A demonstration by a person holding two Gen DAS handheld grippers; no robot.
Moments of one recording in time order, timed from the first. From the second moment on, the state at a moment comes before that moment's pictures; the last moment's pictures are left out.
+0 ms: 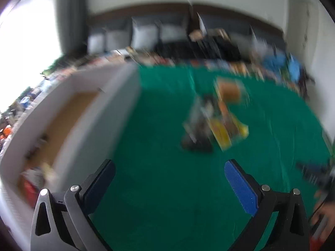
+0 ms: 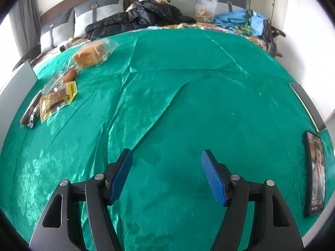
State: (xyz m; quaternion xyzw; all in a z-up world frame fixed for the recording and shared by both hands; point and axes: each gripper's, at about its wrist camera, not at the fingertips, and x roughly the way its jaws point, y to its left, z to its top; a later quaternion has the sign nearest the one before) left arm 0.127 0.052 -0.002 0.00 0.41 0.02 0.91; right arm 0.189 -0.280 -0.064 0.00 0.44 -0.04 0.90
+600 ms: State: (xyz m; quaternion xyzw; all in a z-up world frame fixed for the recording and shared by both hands) left arm 0.229 0.024 -0.092 -0.02 0.46 0.03 0.89; right arm 0.288 -0.250 -0.083 -0.03 0.45 0.02 0.89
